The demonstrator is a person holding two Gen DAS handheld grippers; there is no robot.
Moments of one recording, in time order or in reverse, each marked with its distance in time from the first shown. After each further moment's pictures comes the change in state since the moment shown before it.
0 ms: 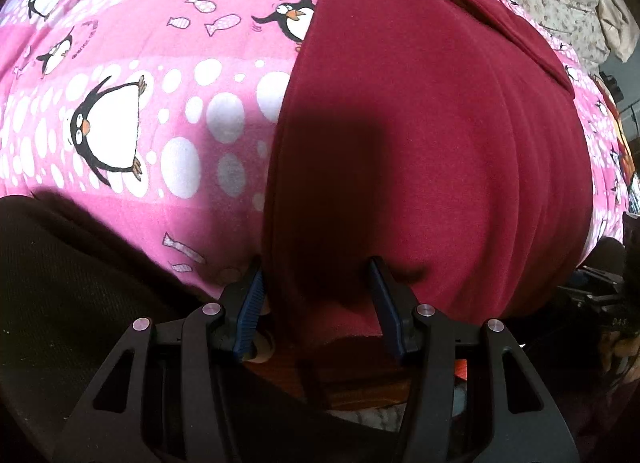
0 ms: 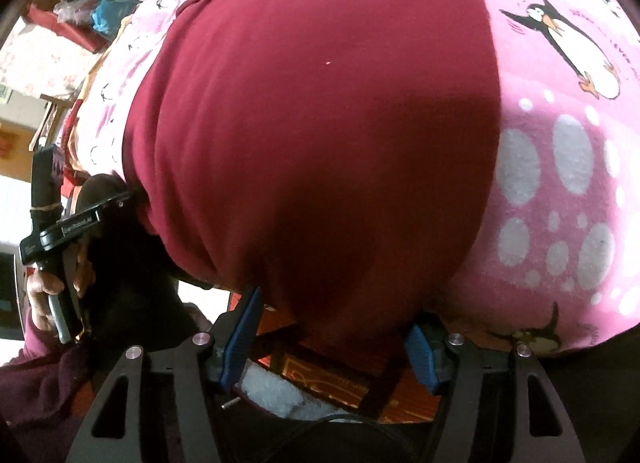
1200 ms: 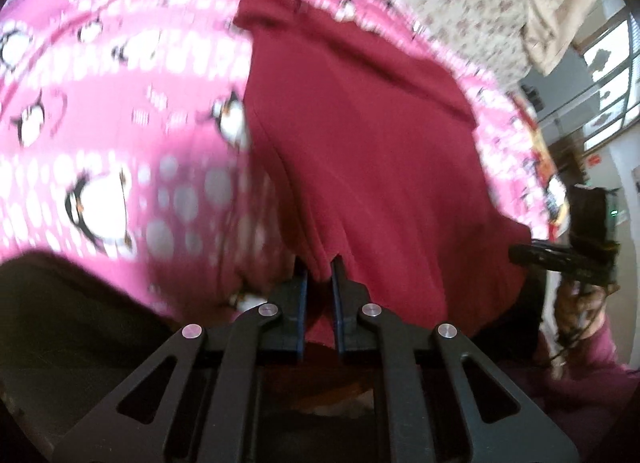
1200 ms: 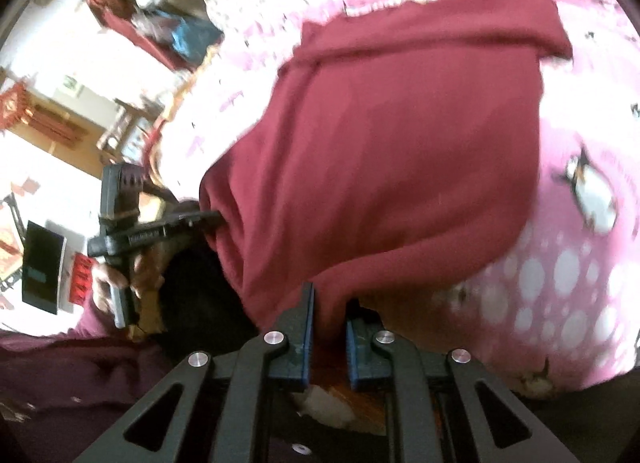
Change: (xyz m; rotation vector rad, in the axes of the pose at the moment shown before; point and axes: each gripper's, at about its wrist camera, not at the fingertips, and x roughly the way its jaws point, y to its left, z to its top) left arm -0.065 0.022 0.018 0.070 -0.121 -0.316; right arm -0.075 0.027 0.018 -0.132 -0.173 0.225
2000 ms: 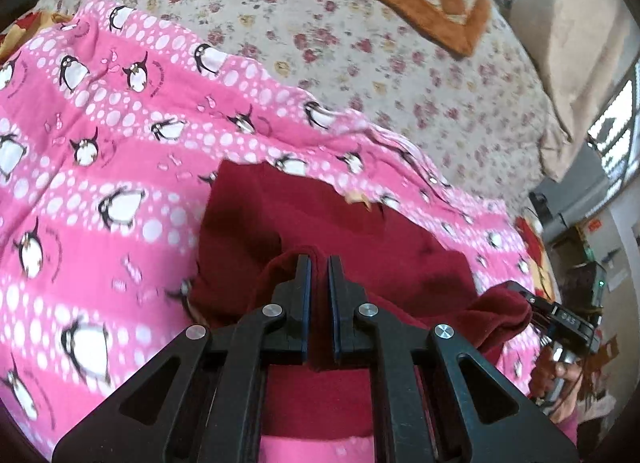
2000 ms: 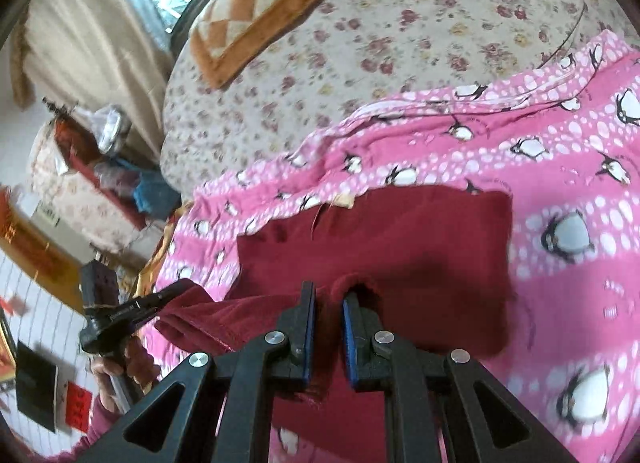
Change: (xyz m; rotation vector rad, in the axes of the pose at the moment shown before) left arm 0.039 -0.004 0.227 -0.074 -0.259 0.022; right arm -0.064 -0.081 0.180 0.184 -0.419 -0.081
